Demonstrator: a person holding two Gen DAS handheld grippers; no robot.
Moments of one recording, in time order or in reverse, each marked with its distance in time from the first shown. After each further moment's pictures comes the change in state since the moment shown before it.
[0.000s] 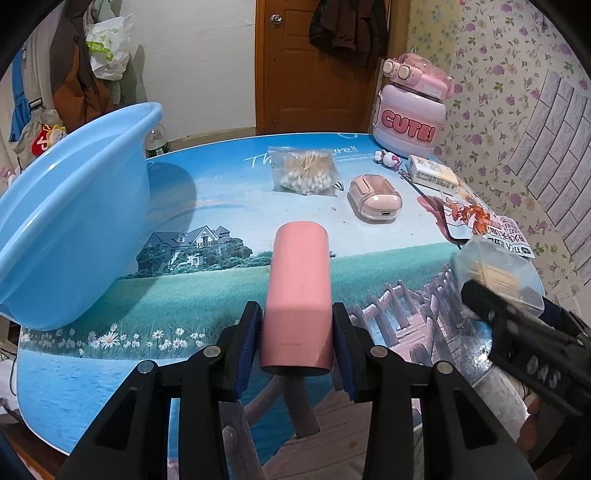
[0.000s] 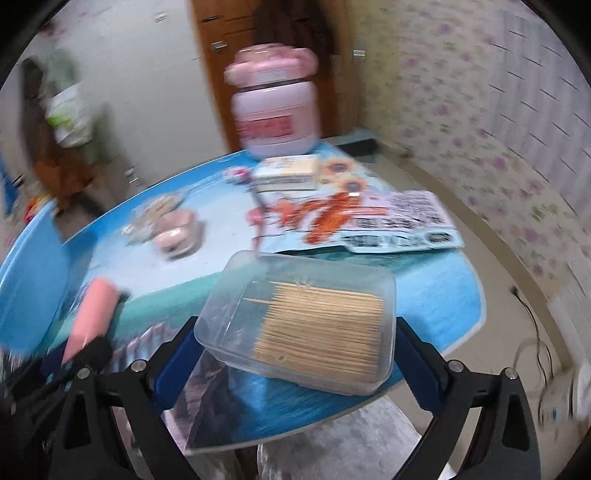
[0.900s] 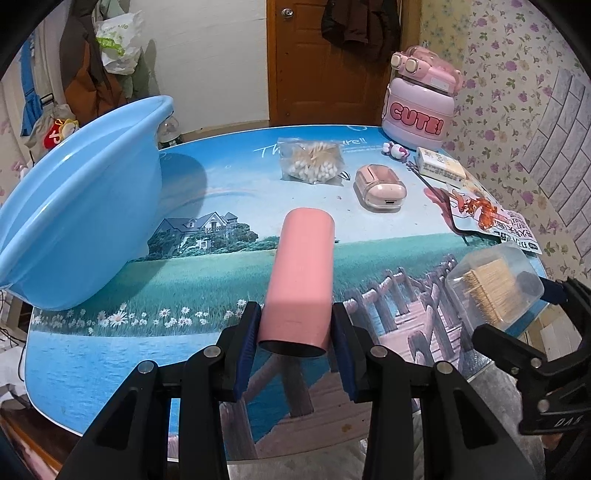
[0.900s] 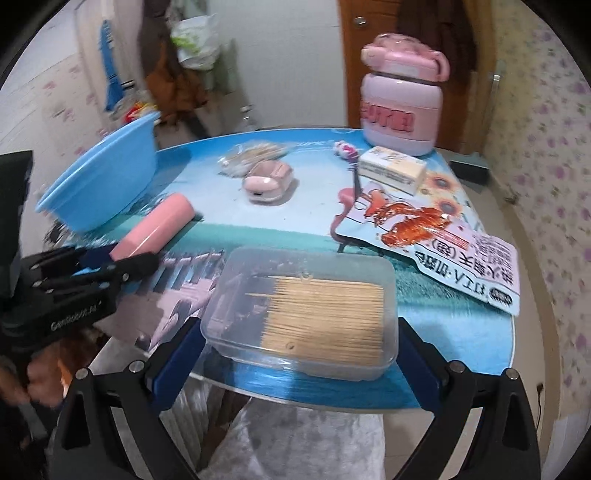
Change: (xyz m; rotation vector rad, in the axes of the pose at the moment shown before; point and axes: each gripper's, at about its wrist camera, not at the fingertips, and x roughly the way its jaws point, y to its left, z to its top) left arm -0.004 -0.007 -0.005 -0.018 0.029 0.056; right arm 0.001 -0.005 0.001 -0.374 0.089 0.286
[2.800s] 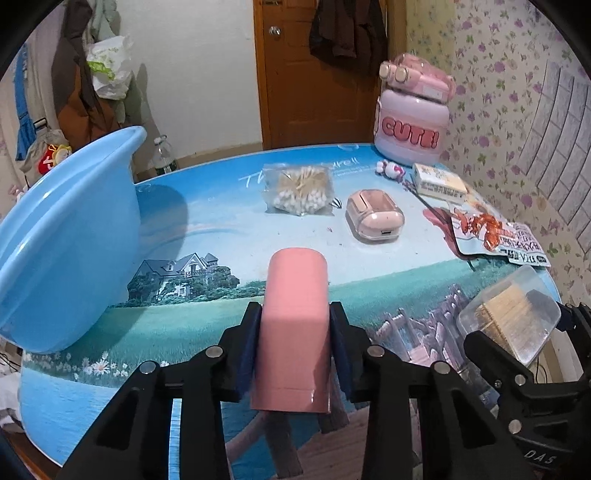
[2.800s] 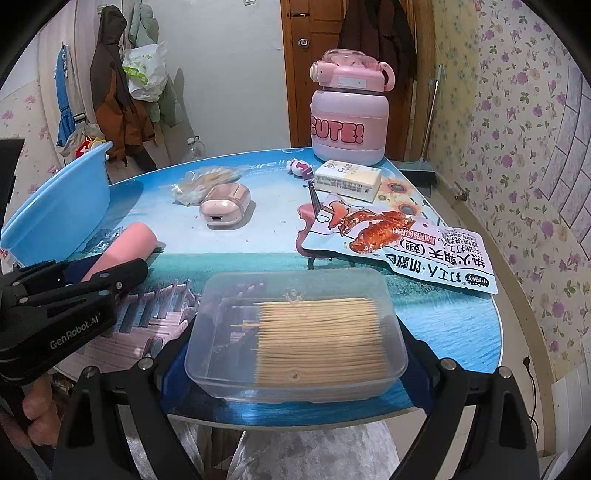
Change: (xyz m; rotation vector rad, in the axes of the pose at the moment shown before) left arm 0.018 -0.010 0.012 0.044 -0.116 -0.002; right arm 0.008 0.009 -0.002 0.115 -0.115 -0.183
